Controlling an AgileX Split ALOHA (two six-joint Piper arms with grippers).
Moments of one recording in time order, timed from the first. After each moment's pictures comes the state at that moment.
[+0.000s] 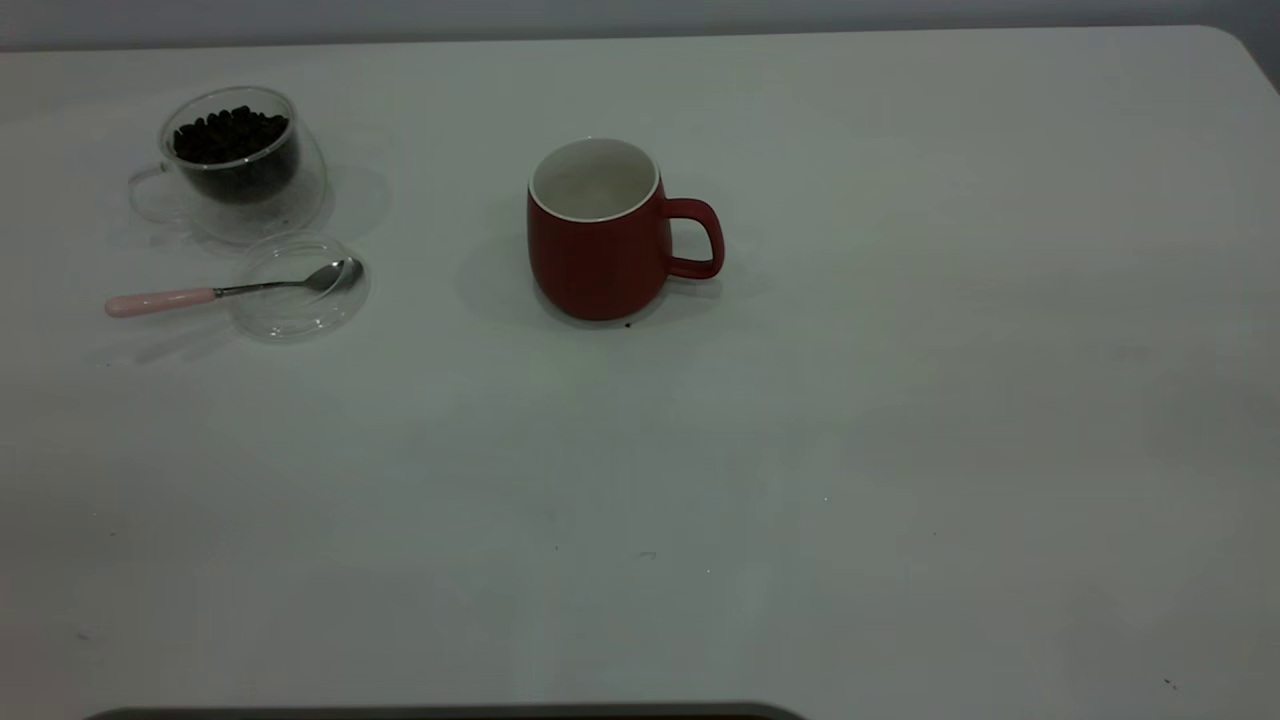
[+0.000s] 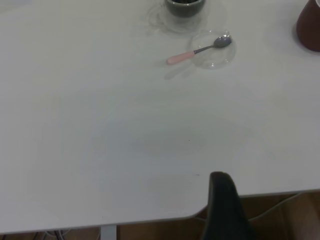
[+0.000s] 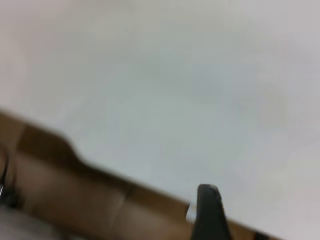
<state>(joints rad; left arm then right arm) 0.07 -0.02 -0.49 -0.09 1.14 0.14 0.24 0.34 -0.59 0.07 1.14 -0.12</state>
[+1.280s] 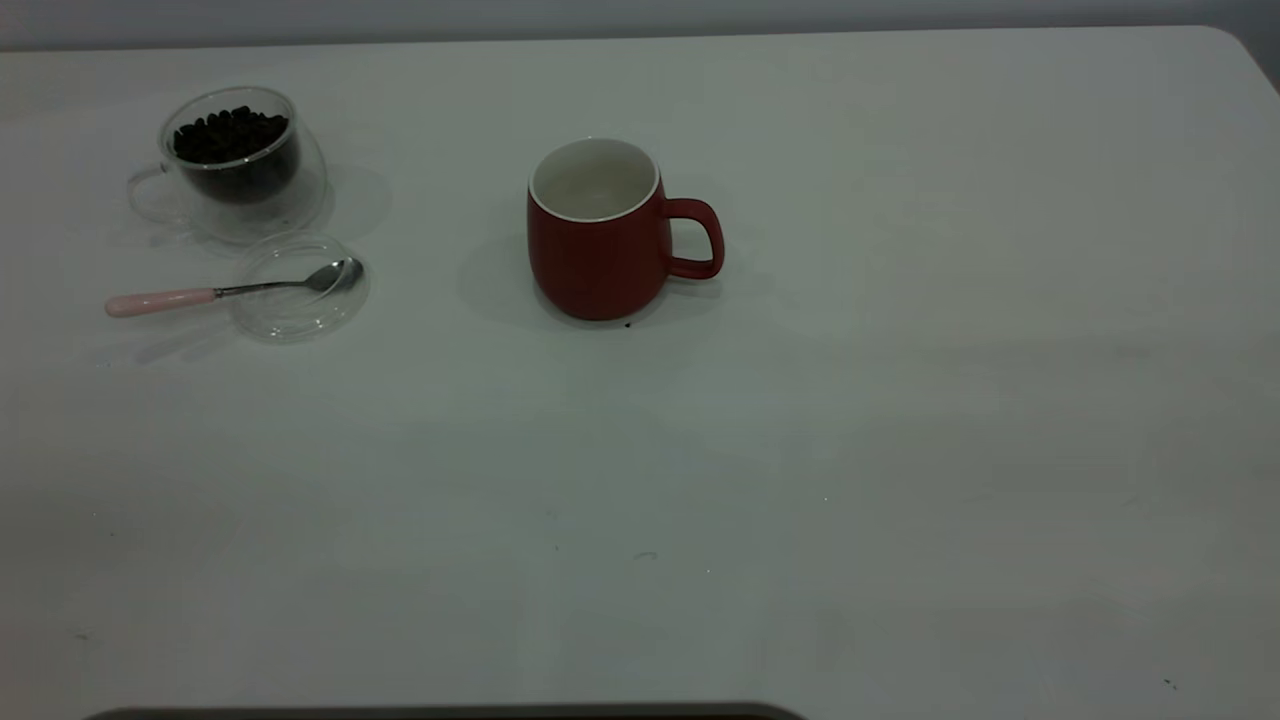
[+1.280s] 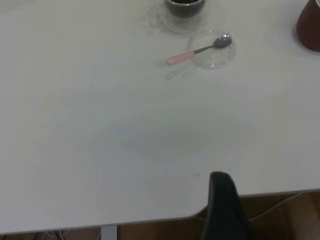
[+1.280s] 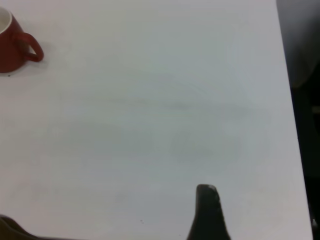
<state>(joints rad) 0.07 -0.02 -0.49 -0.09 1.14 0.14 0.00 0.03 -0.47 0.04 1.13 -0.10</state>
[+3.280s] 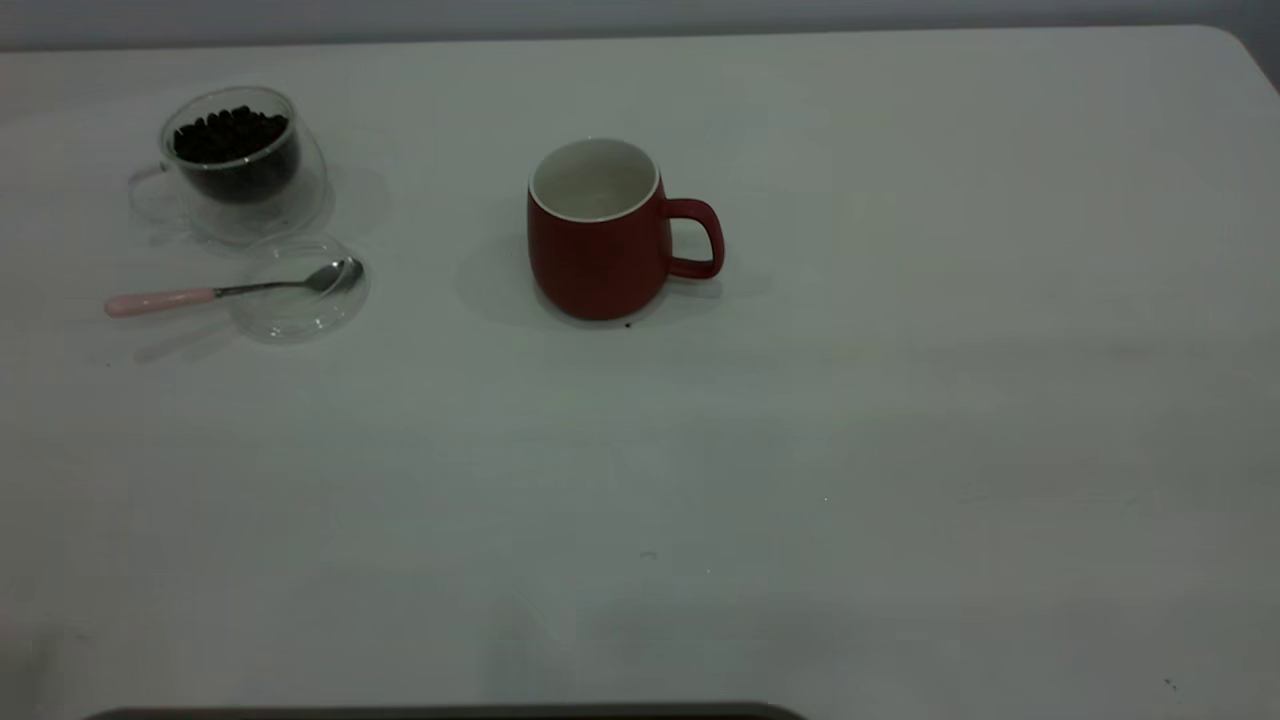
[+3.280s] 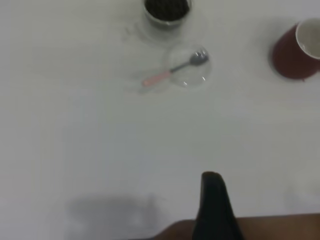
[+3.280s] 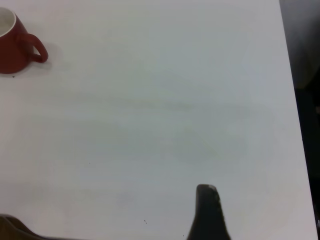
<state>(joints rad) 0.03 0.76 -0.84 -0.16 0.95 0.05 0.00 0.03 -0.47 0.06 1.13 -0.10</state>
